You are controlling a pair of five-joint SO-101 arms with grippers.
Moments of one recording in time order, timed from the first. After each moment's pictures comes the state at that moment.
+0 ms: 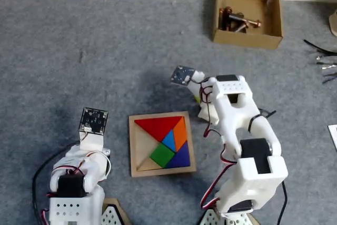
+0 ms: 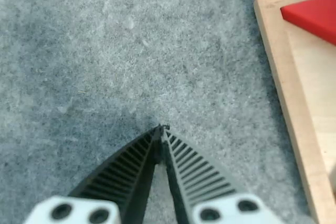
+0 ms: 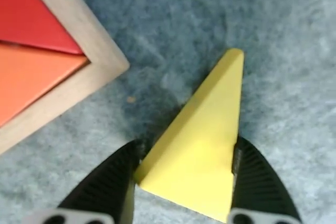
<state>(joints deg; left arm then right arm) -6.7 -103.6 96.0 75.4 -3.7 -10.6 13.3 23.8 54.5 60.1</state>
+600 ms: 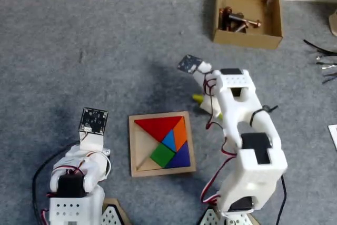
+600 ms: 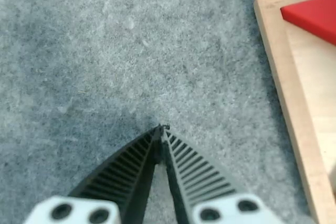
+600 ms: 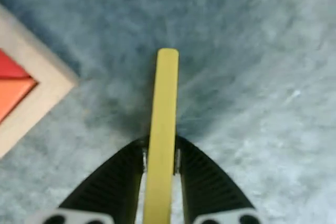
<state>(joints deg) -6.7 -103.6 96.0 75.4 -3.7 -8.7 14.3 16.2 57.9 53.6</state>
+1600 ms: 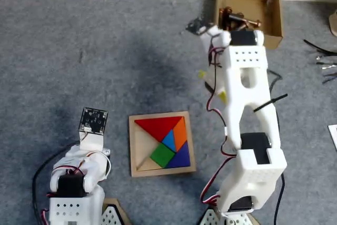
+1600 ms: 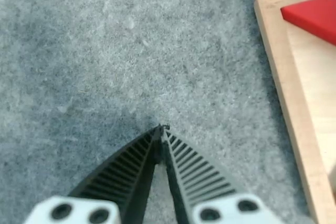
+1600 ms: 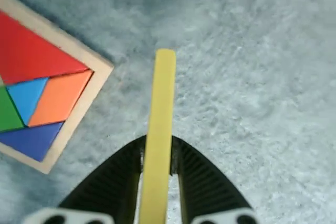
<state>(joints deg) -6.7 -103.6 96.0 75.4 -3.5 -9.3 14.4 -21.9 96.3 38.5</state>
